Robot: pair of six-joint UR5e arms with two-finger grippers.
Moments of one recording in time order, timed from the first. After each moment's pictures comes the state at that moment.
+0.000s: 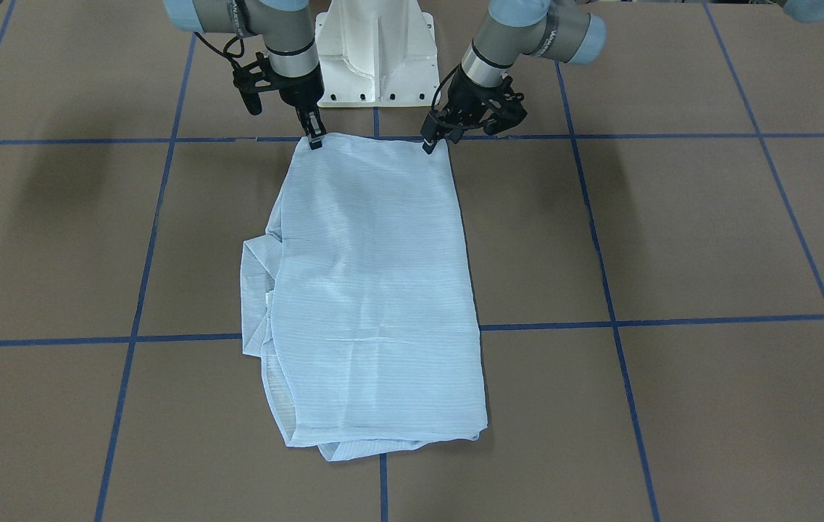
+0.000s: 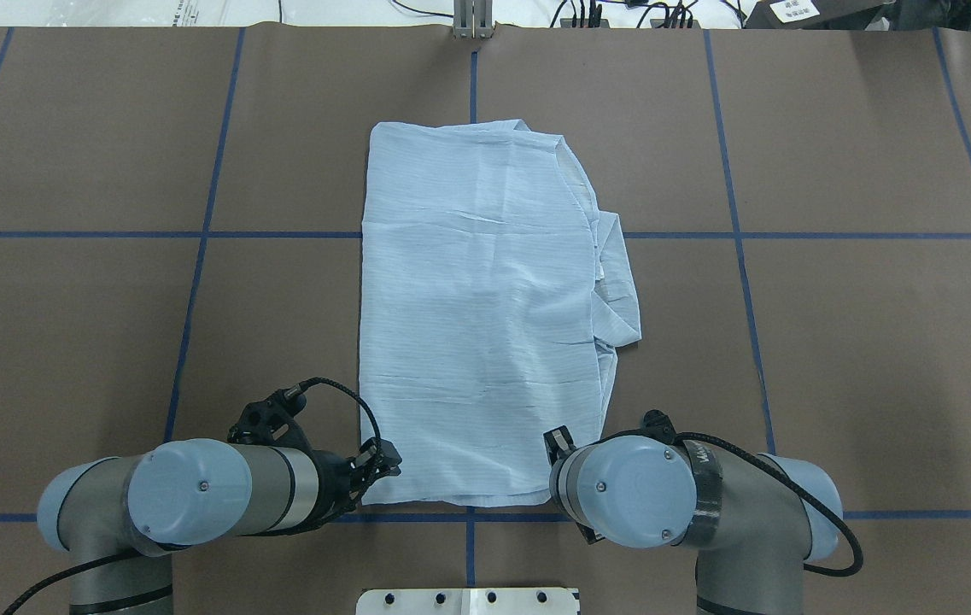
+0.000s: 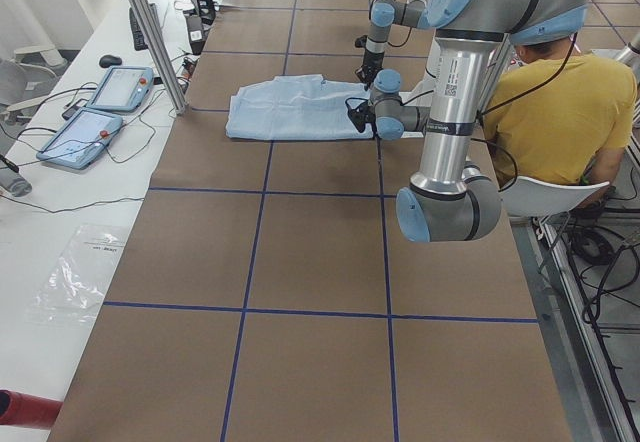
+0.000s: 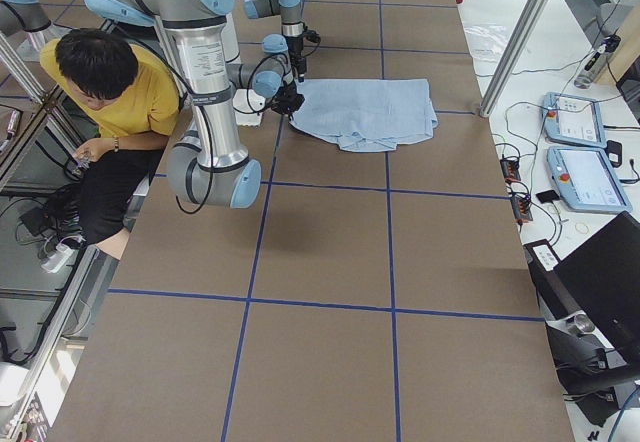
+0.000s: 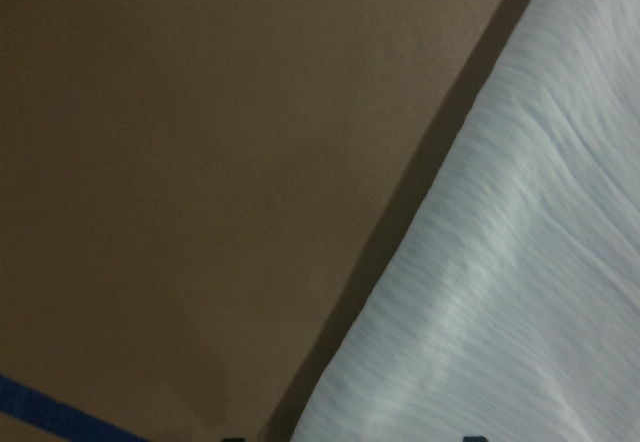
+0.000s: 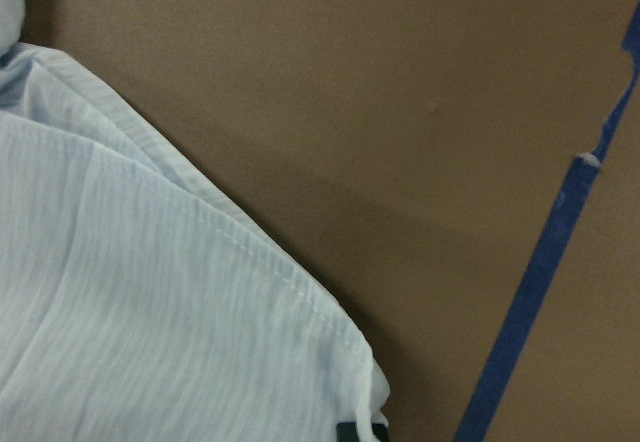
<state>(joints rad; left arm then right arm) -0.21 -1.87 -1.88 -2.08 -1.66 -2.06 0.18 -1.17 1.96 -1.54 1.61 2.65</state>
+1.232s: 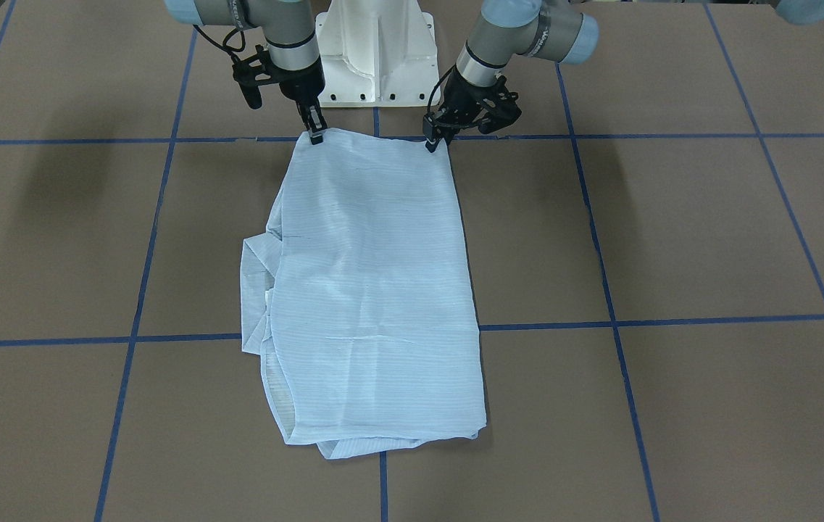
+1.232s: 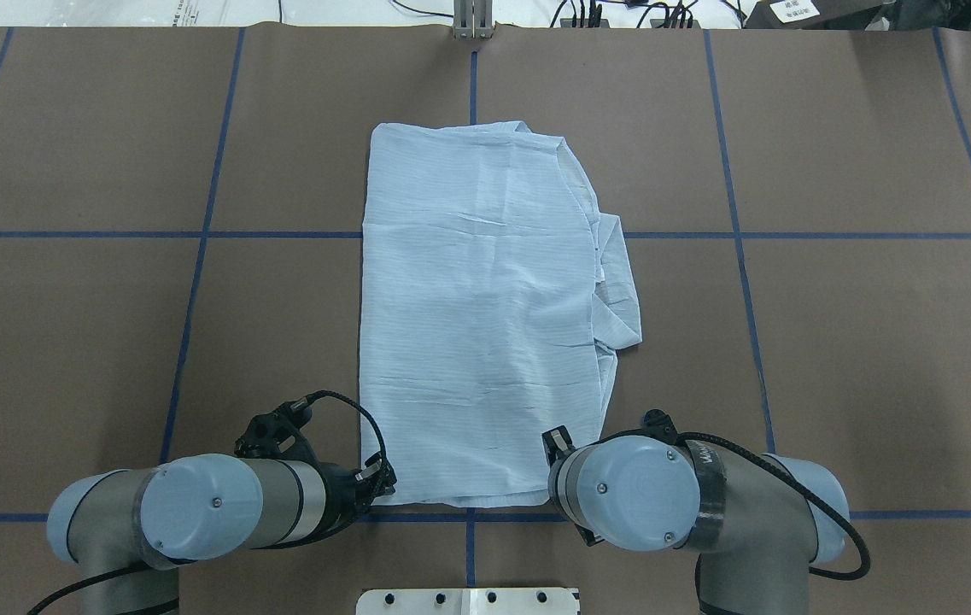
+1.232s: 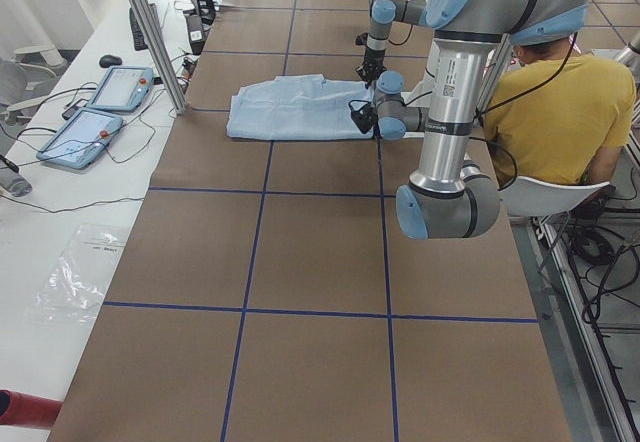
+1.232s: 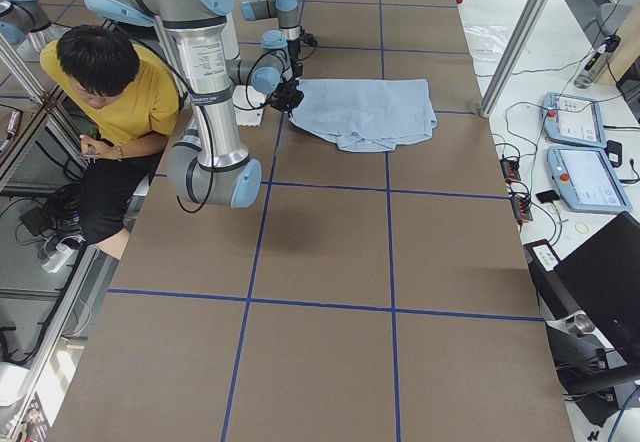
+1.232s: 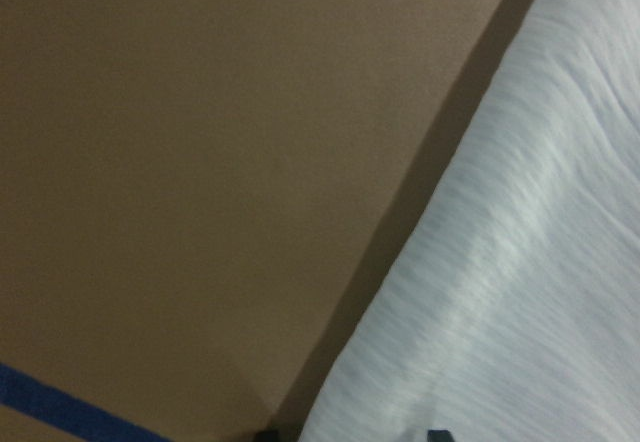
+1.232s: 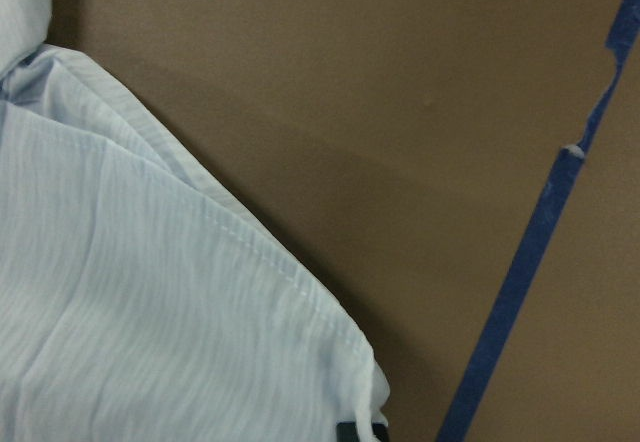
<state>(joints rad) -0.18 -1.87 -1.87 -2.06 -1.64 -2.07 0.18 -1.16 1.99 -1.57 1.61 2.65</state>
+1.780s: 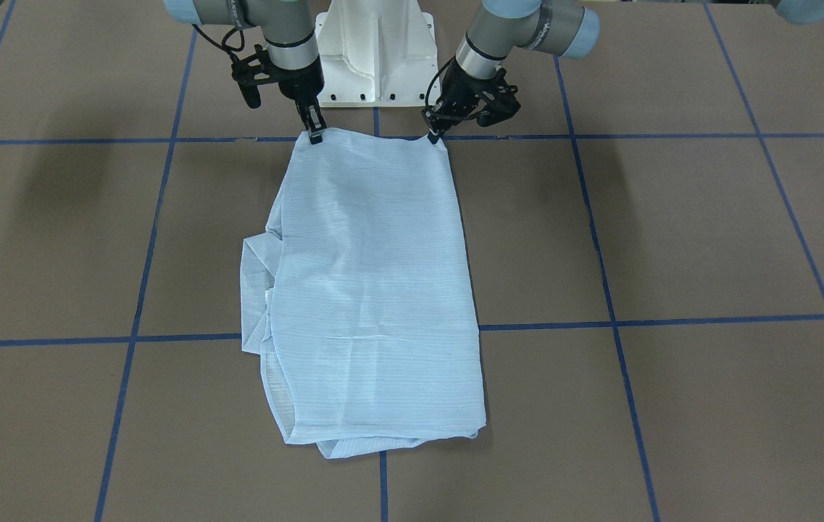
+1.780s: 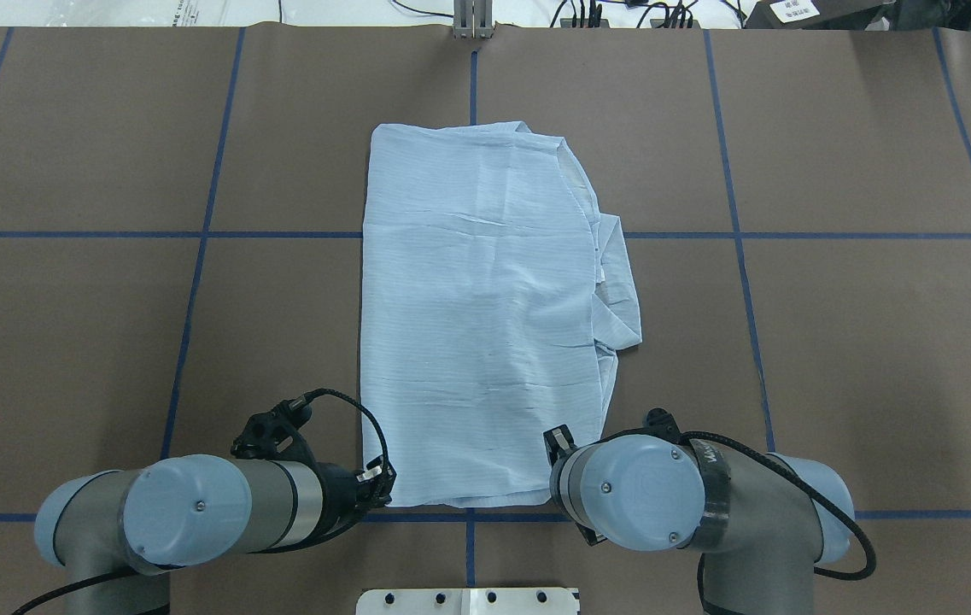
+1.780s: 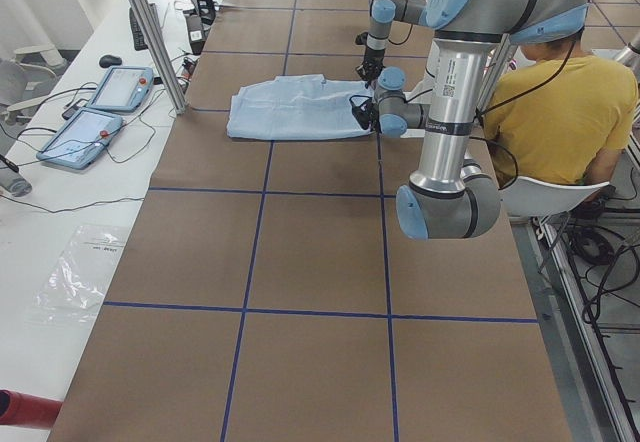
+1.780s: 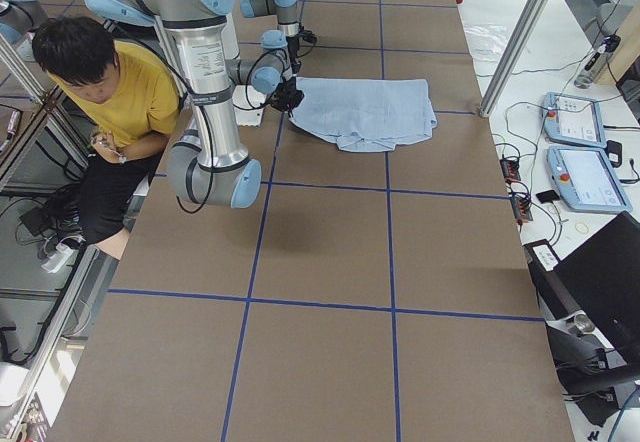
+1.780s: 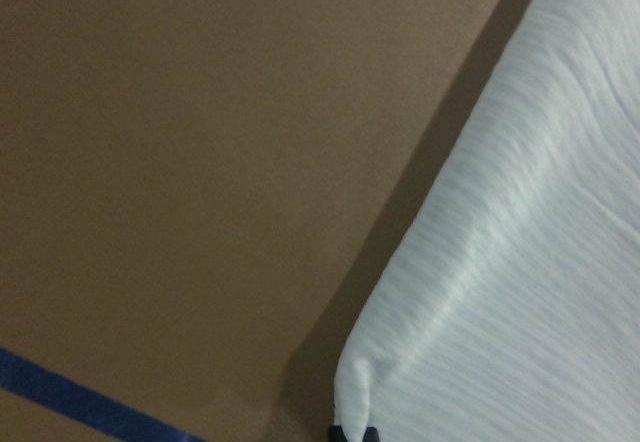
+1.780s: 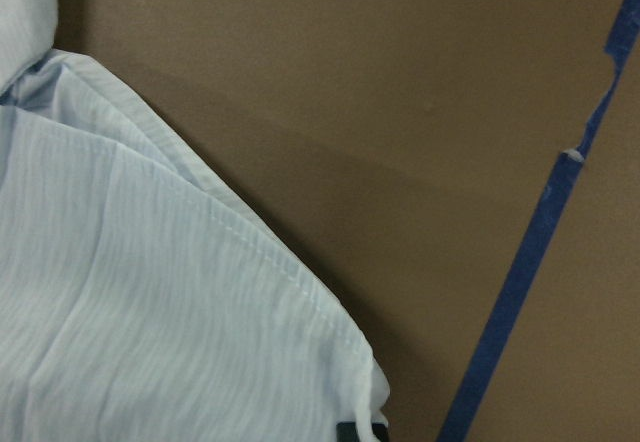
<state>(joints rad) -0.18 -1.86 -1.94 -2.06 -1.64 -2.07 0.18 -1.17 2.00 -1.58 1.61 2.65</state>
